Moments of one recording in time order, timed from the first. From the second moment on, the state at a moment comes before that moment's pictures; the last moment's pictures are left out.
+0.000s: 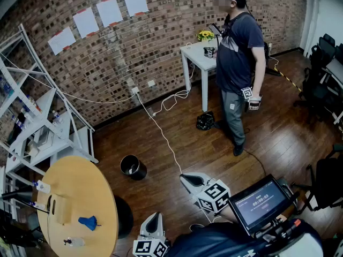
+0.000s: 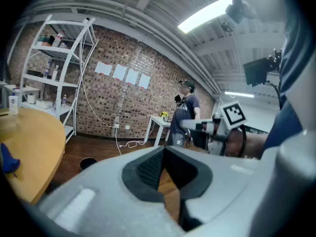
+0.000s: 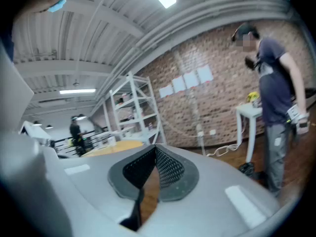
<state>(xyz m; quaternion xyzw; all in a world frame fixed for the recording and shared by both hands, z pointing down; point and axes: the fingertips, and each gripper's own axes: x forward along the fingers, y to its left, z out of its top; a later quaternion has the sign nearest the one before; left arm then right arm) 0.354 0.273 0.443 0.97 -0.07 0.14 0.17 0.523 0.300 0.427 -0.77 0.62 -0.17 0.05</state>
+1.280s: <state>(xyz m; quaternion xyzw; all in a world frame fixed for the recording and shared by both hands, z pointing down) 0.103 0.156 0.459 0.88 -0.40 0.15 0.18 0.195 0.129 0.468 -0.47 0.85 -0.26 -0.01</state>
